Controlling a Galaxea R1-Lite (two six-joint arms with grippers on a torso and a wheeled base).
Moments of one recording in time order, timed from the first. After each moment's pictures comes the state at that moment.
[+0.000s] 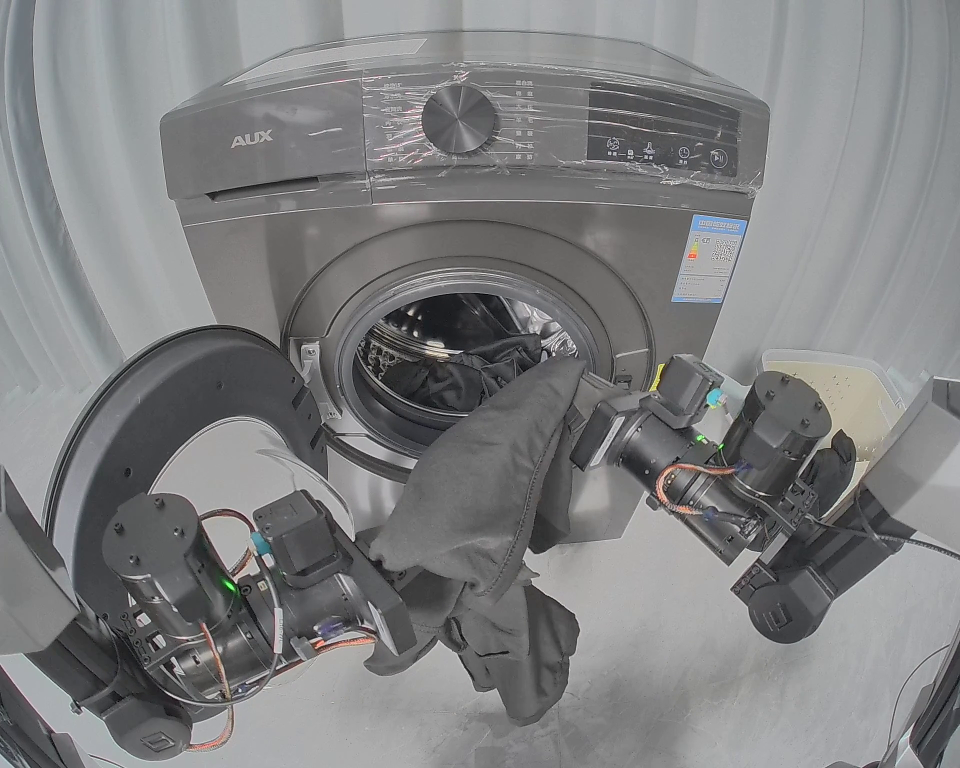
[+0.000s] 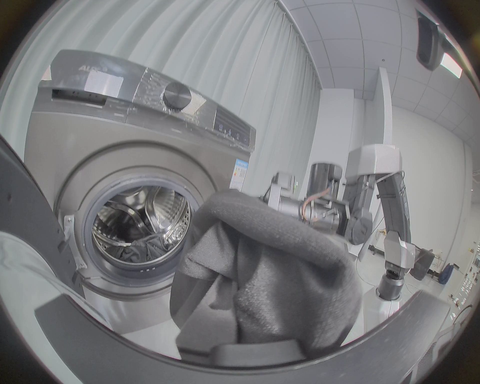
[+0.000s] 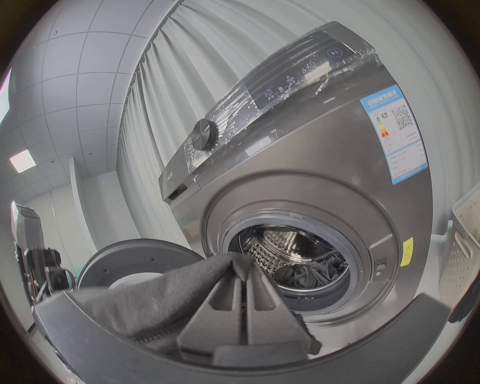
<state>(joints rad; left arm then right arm) -0.70 1.79 -0.28 -1.55 -0.18 -0.05 0.65 2.01 -0.76 -1.48 -0.01 0.28</state>
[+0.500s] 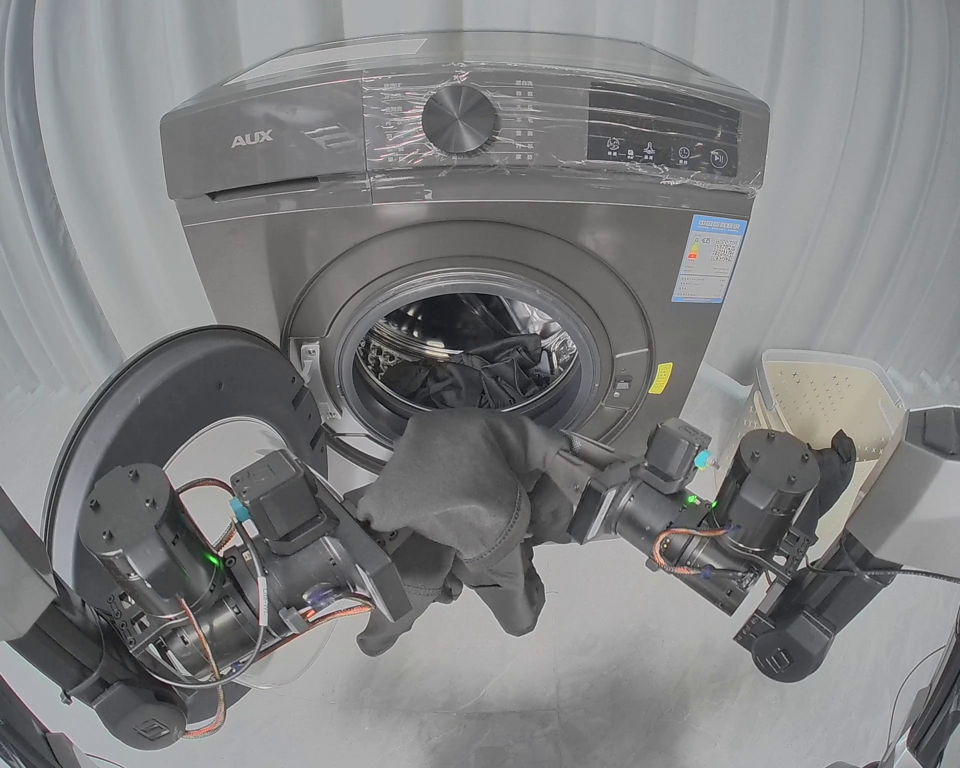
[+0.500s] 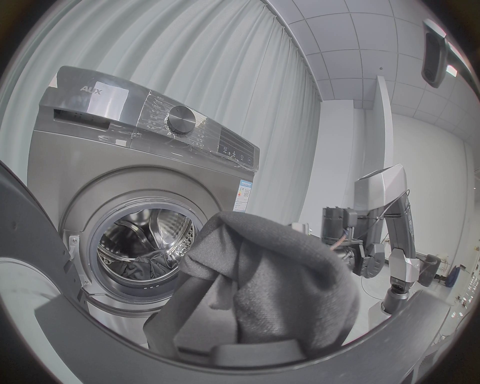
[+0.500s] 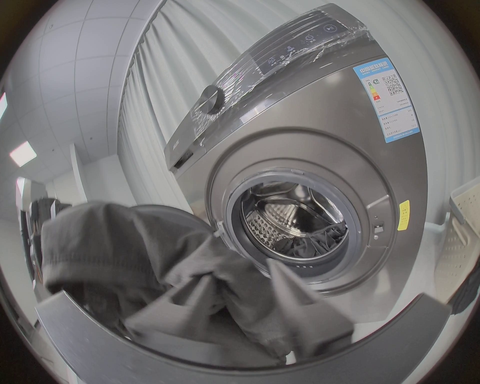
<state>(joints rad) -0.69 1.75 -0.33 -1.55 -0.16 -0.06 0.69 2.04 -0.62 -1.53 0.01 0.26</state>
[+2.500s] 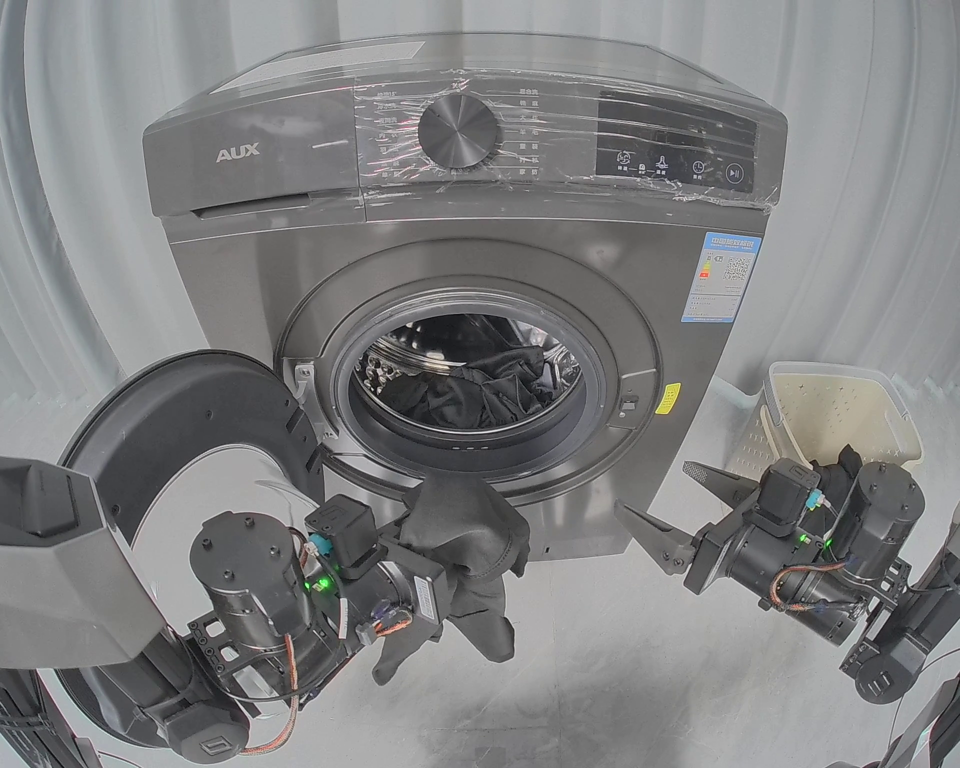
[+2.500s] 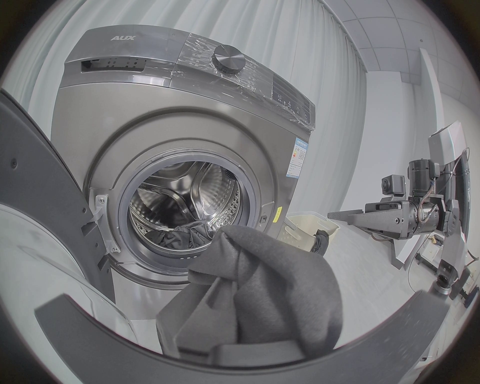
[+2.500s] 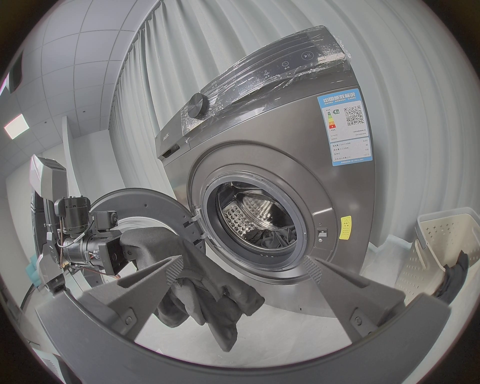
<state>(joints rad) -0.75 1.94 -0.36 -1.55 0.19 -0.09 0.59 1.80 -0.24 -1.55 0.03 0.14</state>
